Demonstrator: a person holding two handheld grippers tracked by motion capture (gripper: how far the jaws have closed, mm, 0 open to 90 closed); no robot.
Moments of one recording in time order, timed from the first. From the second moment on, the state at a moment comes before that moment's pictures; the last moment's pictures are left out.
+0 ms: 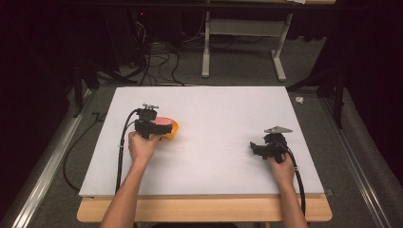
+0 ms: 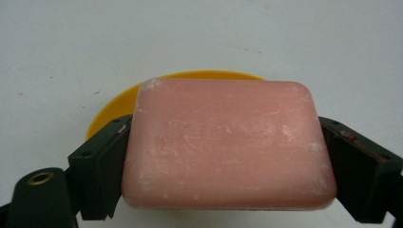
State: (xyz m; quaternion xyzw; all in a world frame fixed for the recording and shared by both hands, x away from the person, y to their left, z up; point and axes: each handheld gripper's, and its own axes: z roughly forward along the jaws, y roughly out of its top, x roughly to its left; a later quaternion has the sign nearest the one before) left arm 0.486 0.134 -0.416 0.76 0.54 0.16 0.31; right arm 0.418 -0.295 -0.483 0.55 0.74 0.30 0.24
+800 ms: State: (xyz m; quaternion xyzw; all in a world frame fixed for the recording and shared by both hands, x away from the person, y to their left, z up) left arm 0.497 0.131 -0.428 0.75 0.56 0.15 0.31; right arm 0.418 -0.295 -0.483 0.55 0.74 0.30 0.24
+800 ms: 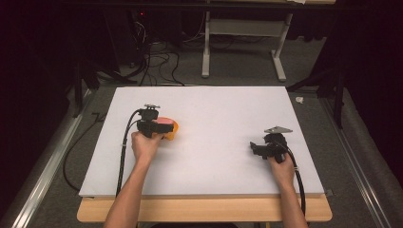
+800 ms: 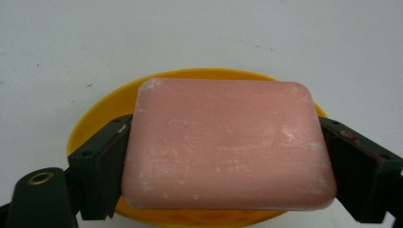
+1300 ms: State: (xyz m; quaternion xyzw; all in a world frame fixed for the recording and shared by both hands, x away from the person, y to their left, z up) left arm 0.500 0.126 -0.436 0.76 0.57 0.16 0.28; right arm 0.418 -0.295 -0.483 0.55 0.74 0.30 0.24
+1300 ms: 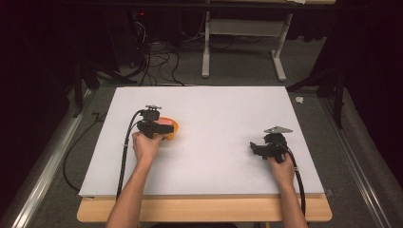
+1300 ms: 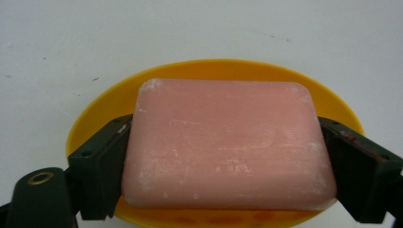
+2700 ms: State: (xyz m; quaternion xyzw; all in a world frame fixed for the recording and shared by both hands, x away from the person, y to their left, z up) left arm 0.476 0.142 -0.407 0.75 0.53 0.20 0.36; right arm 0.418 -0.295 -0.483 0.54 0.74 0.30 0.24
